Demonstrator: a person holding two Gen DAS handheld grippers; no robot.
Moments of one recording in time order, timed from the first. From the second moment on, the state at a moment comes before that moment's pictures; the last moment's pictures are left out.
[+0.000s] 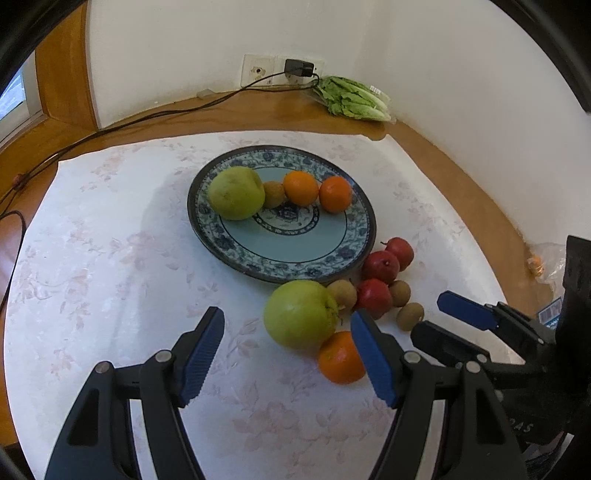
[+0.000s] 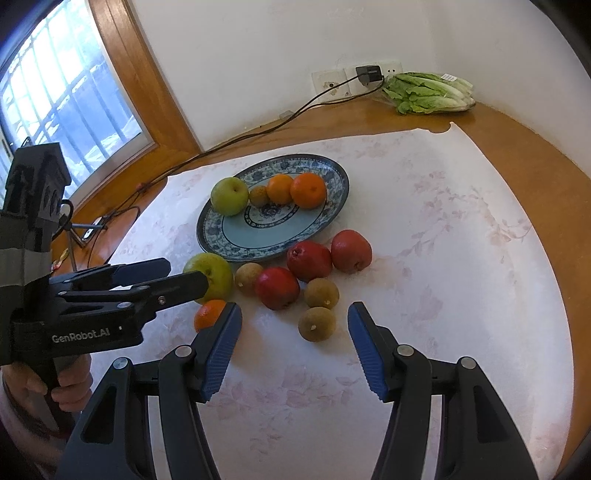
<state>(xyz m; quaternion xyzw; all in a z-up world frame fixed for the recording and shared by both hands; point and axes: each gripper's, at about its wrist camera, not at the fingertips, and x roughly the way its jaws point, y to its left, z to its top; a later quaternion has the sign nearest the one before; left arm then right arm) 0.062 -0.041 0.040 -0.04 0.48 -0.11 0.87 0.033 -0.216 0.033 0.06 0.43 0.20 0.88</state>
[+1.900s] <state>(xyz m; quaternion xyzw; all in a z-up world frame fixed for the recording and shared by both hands) 0.054 -0.035 0.041 -0.06 0.46 -0.11 0.88 0.034 -0.219 0.019 0.06 0.45 0.16 0.88</state>
